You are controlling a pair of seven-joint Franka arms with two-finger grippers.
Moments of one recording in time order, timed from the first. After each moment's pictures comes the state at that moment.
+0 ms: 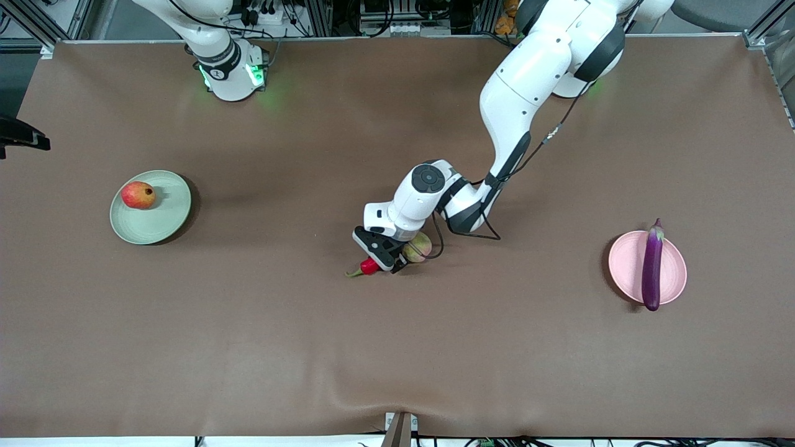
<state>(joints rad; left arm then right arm) -0.62 1.01 -0.20 -1.37 0.17 2.82 -0.03 -0.21 0.16 -0.09 -1.38 0.09 1.22 -0.38</state>
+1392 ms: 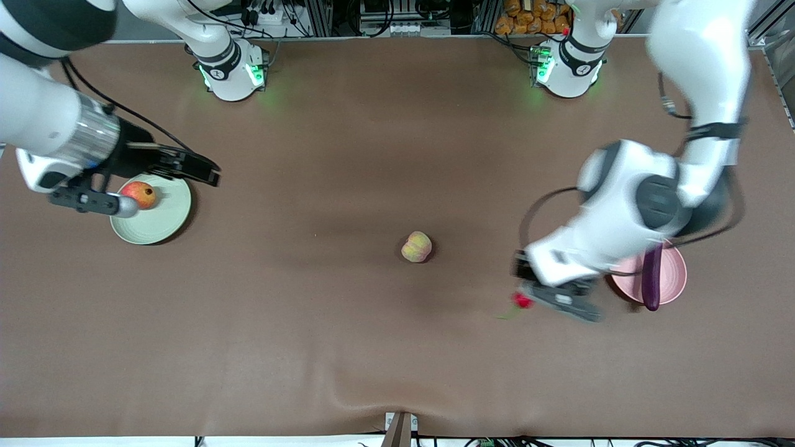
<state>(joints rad) 0.06 0.57 -0.43 -1.35 0.13 1.99 0.01 0.28 0.21 -0.07 -1.35 0.31 1.48 0.46</state>
